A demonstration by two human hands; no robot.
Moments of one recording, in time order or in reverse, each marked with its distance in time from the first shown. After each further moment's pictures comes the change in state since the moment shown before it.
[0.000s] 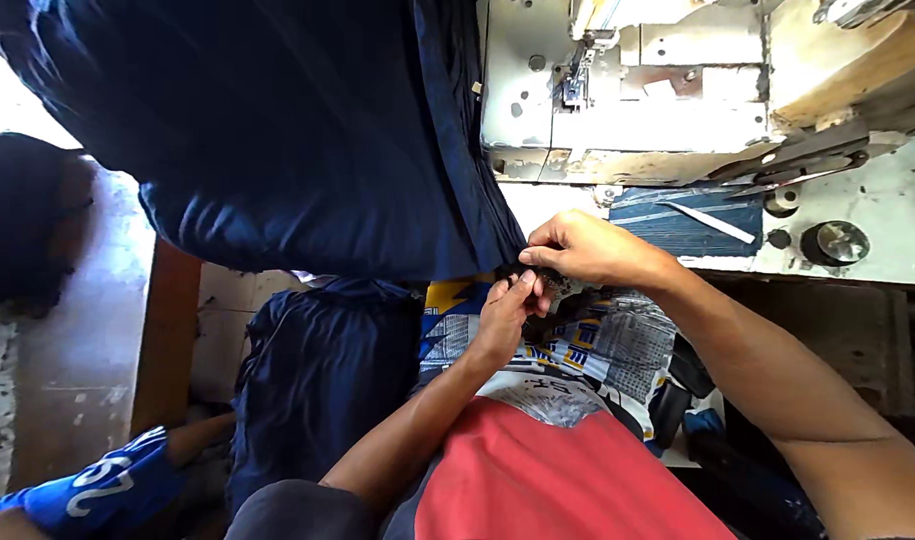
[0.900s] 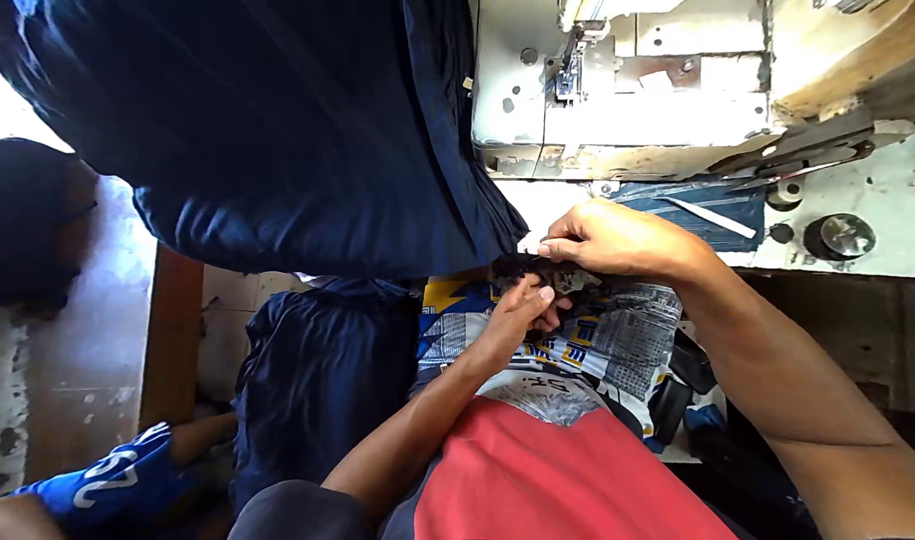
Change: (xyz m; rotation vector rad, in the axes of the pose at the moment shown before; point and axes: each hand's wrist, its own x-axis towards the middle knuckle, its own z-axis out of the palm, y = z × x) left_hand -0.005 -0.006 -0.003 0.244 -0.124 -0.196; right_hand -0.017 0.007 -0.023 -0.162 -0.054 0.101
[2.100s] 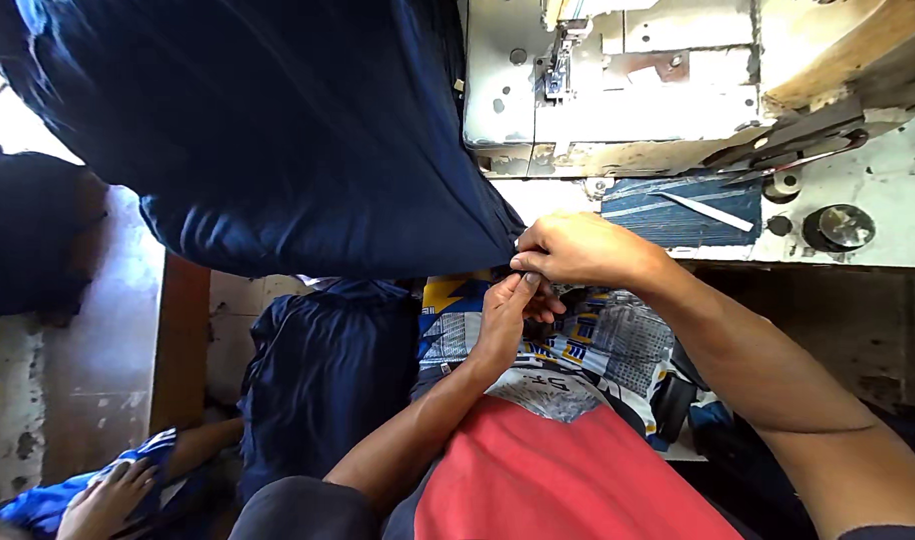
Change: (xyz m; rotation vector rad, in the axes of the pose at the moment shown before) left_hand 0.001 0.003 0.015 -0.081 0.191 0.160; right_hand 0.008 -0.028 0.016 -0.112 0.012 -0.057
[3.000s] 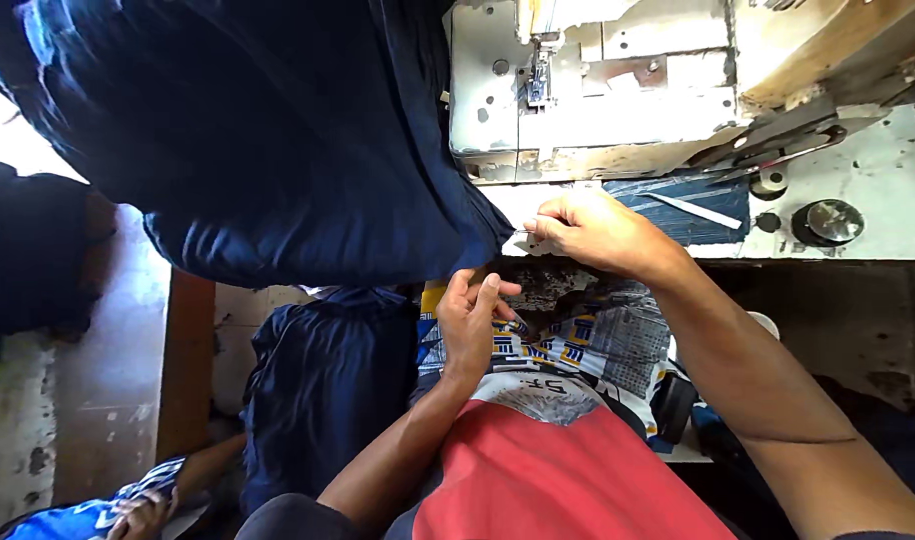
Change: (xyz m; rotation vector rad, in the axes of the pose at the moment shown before) left_hand -0.016 0.021 -0.013 0.357 0.307 0.288; right_hand -0.018 0.027 -0.007 0.261 0.275 0.097
